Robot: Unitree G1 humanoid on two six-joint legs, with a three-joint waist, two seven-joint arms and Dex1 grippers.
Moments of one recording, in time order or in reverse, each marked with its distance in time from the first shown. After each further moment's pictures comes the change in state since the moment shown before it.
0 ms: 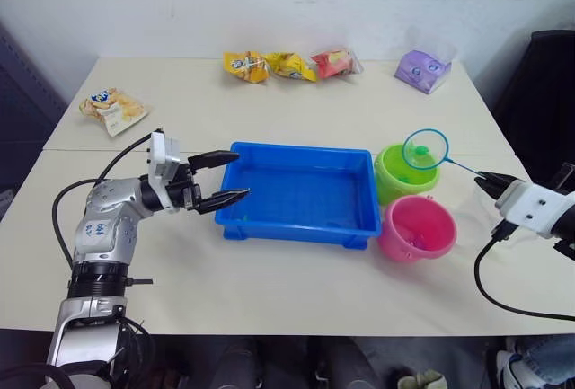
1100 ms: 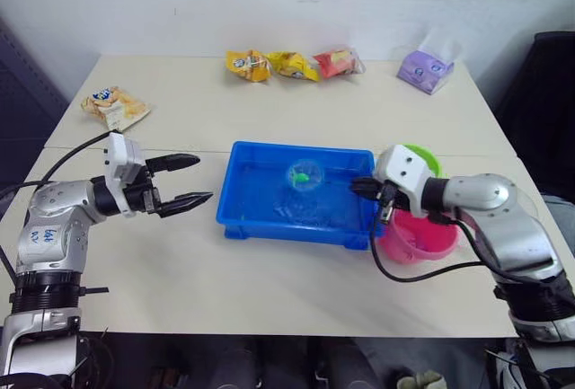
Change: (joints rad) left arm 0.086 0.191 0.066 -0.018 0.002 0.026 -0.010; right arm -0.408 0.243 0.430 -0.440 0.436 1.153 0.328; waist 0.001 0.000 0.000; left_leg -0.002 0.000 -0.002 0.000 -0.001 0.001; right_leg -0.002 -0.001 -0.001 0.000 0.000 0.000
